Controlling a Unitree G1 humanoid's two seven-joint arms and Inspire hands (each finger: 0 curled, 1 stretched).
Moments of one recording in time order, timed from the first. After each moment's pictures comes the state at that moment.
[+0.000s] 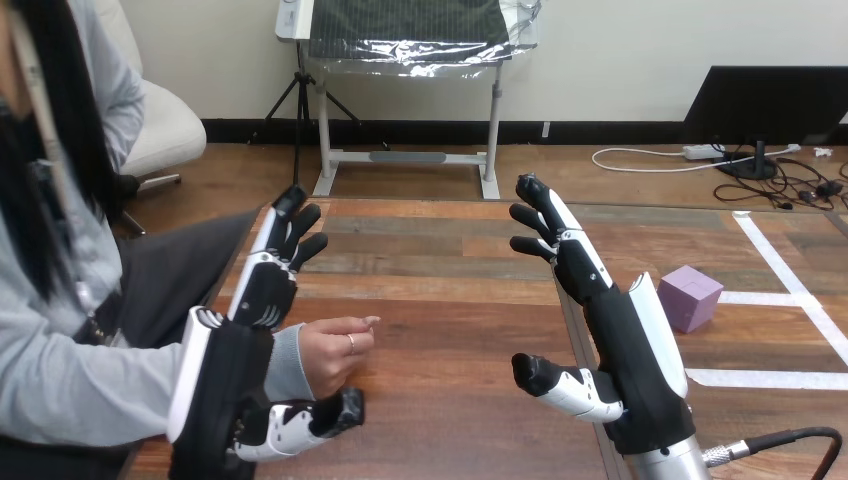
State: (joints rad) left arm 0.02 0.14 -0.04 0.63 -0.06 -1.32 -0.15; right arm -0.04 -0.16 0.07 0.52 -0.28 -1.08 -0.10
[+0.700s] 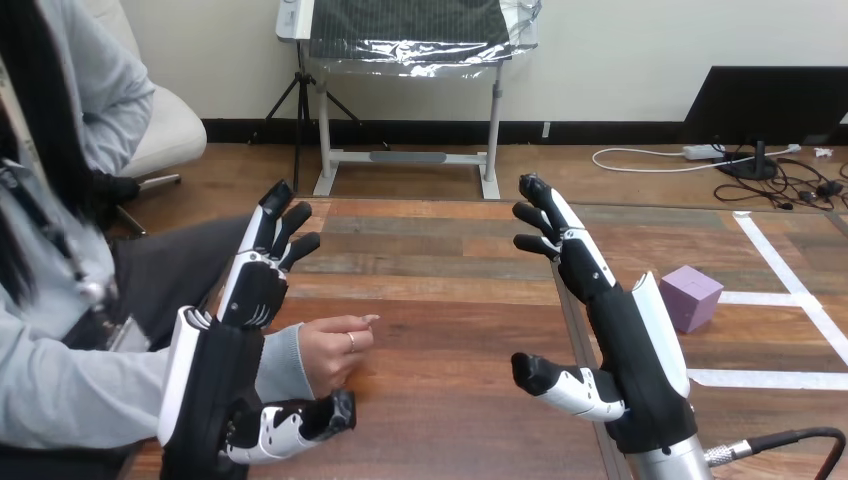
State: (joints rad) left arm 0.02 0.14 -0.01 0.63 -0.05 -1.35 -0.15; right arm -0.04 -0.16 0.06 0.52 -0.30 -1.08 -0.11
